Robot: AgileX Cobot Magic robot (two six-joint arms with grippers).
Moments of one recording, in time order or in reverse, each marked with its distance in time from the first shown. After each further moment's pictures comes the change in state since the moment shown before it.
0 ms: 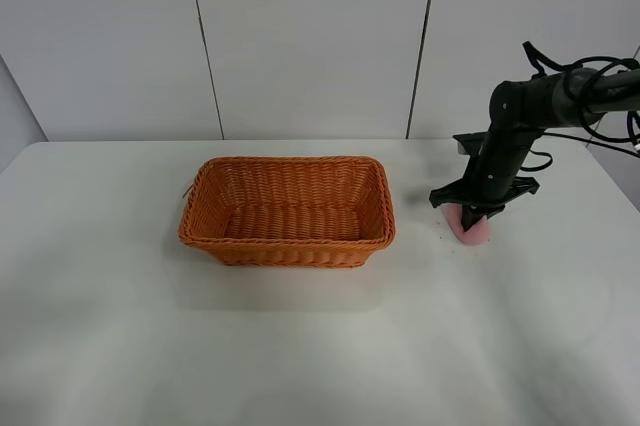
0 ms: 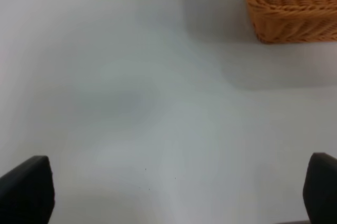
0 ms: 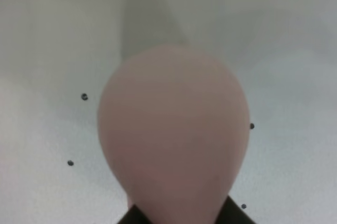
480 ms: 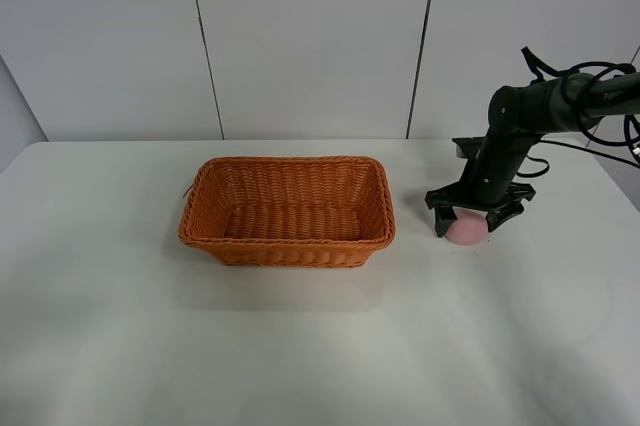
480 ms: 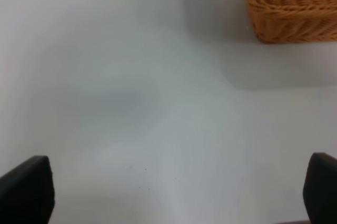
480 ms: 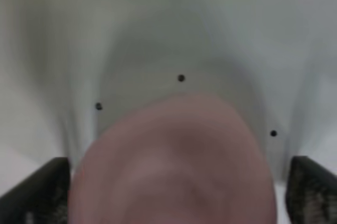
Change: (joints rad) left arm 0.000 0.000 0.000 0.000 0.000 0.000; right arm 0.000 0.014 0.022 0.036 -0.031 0.023
